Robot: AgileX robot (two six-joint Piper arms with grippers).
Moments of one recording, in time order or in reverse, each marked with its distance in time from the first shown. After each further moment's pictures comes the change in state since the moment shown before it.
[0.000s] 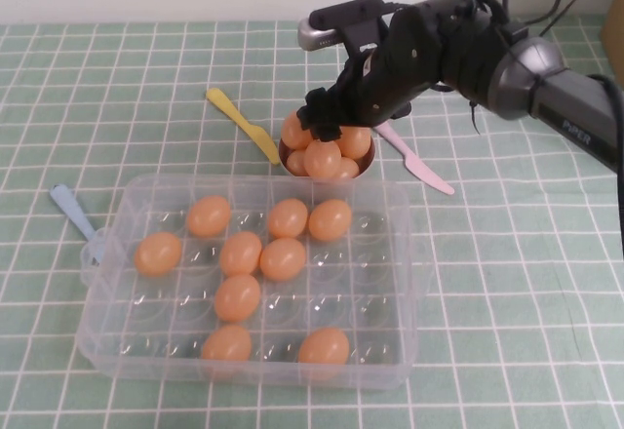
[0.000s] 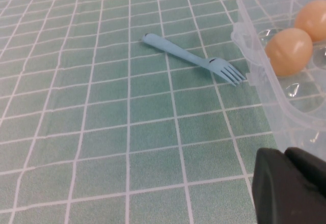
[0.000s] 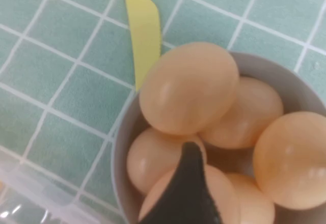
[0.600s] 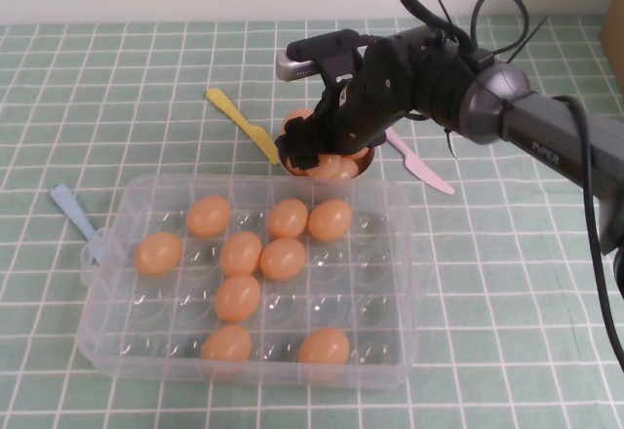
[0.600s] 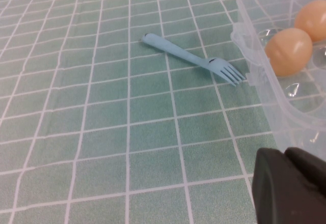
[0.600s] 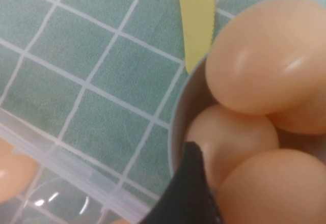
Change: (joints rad) right arm 0.041 0.033 0.024 0.034 -0.028 0.007; left arm 0.000 0.000 0.000 0.000 0.000 0.000
